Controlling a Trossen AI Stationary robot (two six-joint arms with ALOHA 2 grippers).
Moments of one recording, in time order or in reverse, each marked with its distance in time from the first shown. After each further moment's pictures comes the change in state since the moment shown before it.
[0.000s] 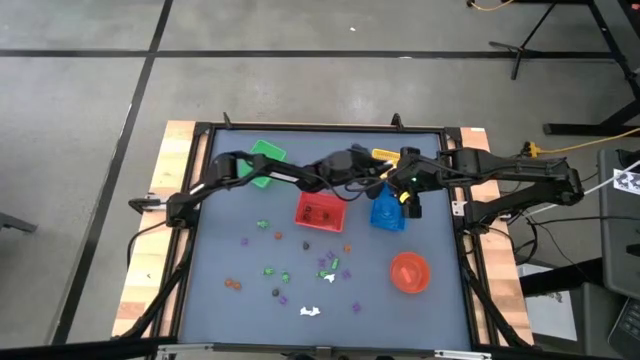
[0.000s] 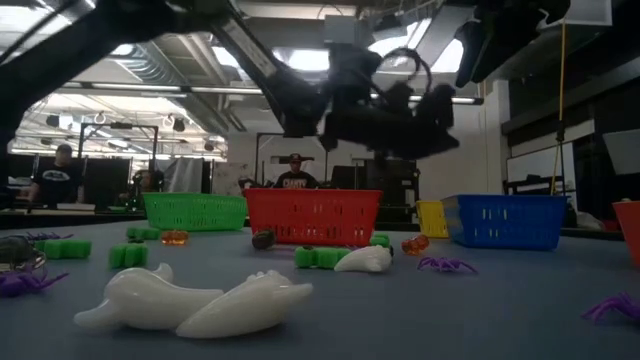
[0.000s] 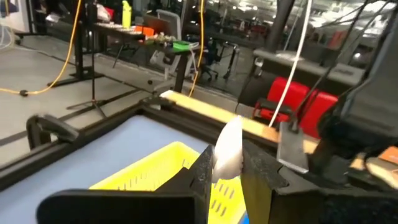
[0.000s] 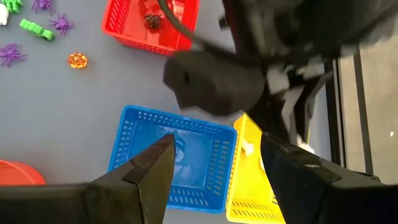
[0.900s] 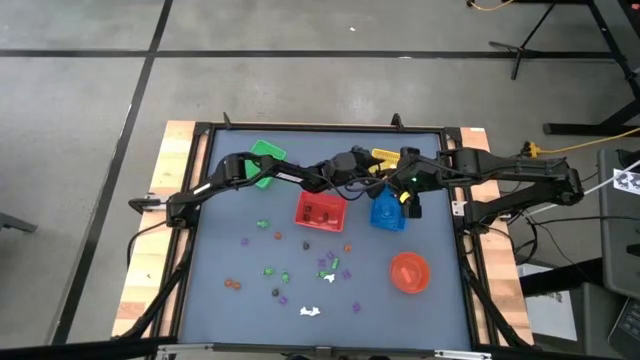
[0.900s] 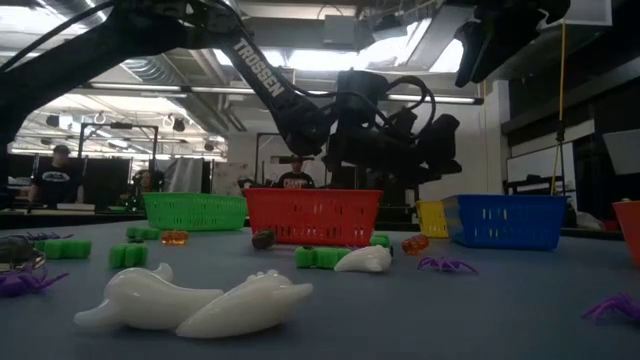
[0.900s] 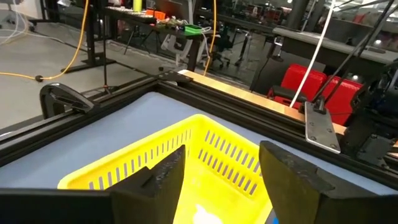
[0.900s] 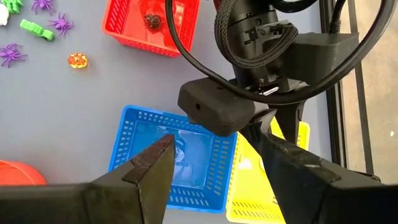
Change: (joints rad) left arm 0.017 0.079 0.041 -0.024 -0.017 -0.001; right arm 0.000 0.000 -0.001 0.000 -0.001 0.000
